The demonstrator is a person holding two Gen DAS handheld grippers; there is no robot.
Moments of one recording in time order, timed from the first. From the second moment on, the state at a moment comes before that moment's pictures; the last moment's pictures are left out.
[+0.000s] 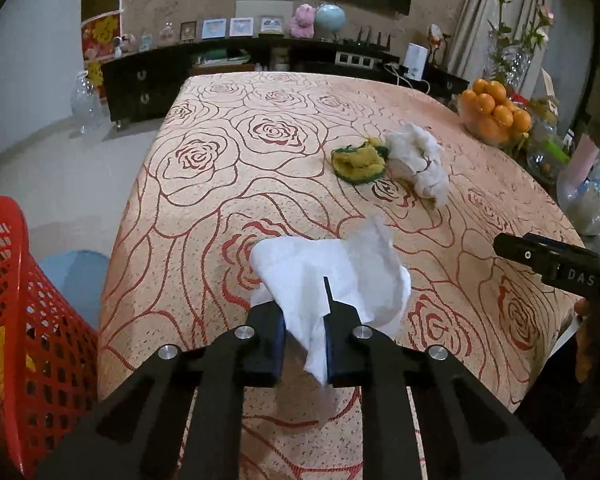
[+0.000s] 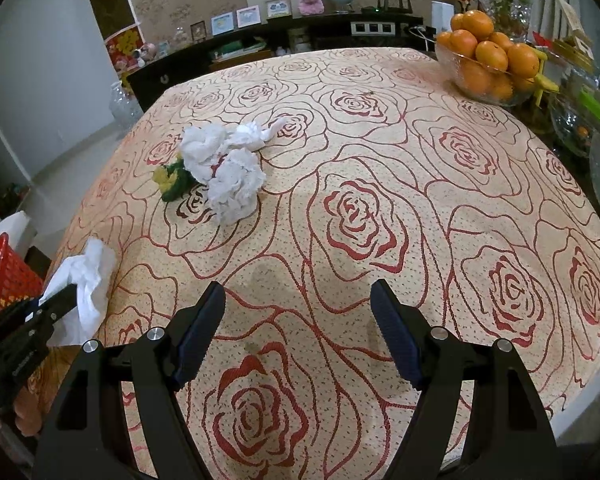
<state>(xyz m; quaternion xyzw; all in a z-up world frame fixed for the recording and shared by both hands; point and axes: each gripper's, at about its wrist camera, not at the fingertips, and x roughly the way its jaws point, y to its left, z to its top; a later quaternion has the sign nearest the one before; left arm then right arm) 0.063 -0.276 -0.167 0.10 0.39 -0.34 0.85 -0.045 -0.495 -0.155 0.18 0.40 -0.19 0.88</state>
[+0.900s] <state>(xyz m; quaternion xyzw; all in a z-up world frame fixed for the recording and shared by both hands) 0.059 -0.246 -0.135 0.06 0.35 -0.34 0.87 0.062 -0.499 -0.144 0.11 0.37 -0.12 0.91</state>
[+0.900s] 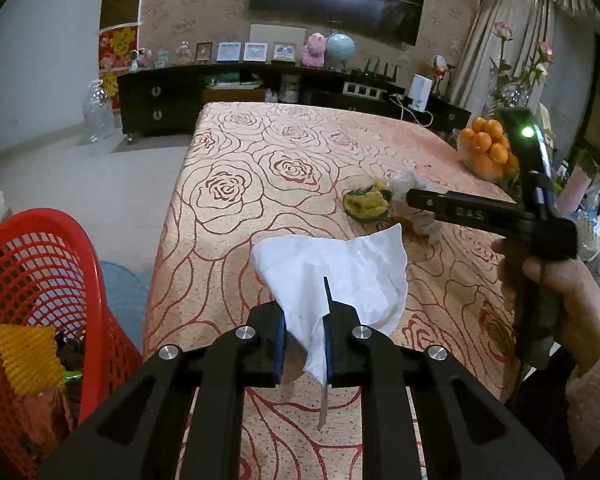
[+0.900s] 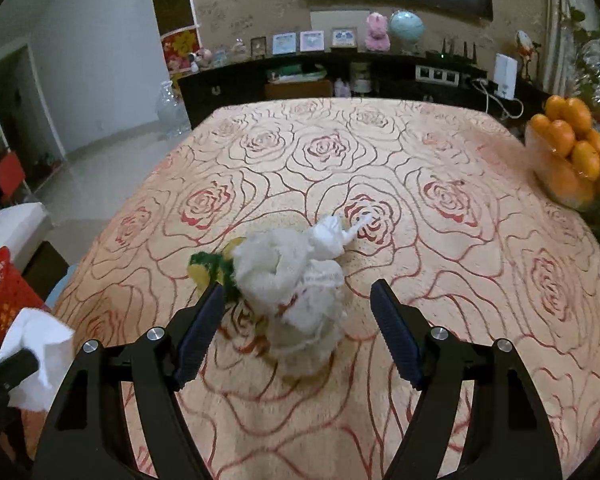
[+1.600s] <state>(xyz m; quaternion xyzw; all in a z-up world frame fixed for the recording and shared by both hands) 0.057 -0.240 -0.133 0.07 0.34 -0.32 0.88 0.032 -0.503 -0.139 0.18 0.37 -0.09 0.91</state>
